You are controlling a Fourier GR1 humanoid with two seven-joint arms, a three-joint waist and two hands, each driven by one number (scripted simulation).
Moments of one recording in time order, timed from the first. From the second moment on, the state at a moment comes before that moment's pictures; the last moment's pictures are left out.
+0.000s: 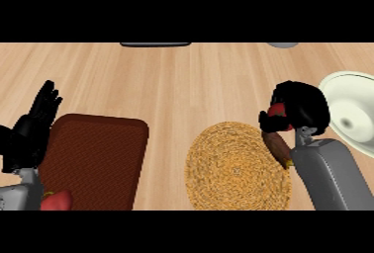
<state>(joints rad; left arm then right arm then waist) -0.12 0.26 0.14 -1.57 -0.02 0.06 0.14 -0.43 -0.22 0.12 -1.47 1.08 0.24 0.60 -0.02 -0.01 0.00</state>
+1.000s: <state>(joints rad) -0.15 0.25 0.14 -1.57 -0.03 0.05 0.15 -0.47 -0.38 -0.28 -1.69 0.93 0.18 0.57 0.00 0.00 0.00</state>
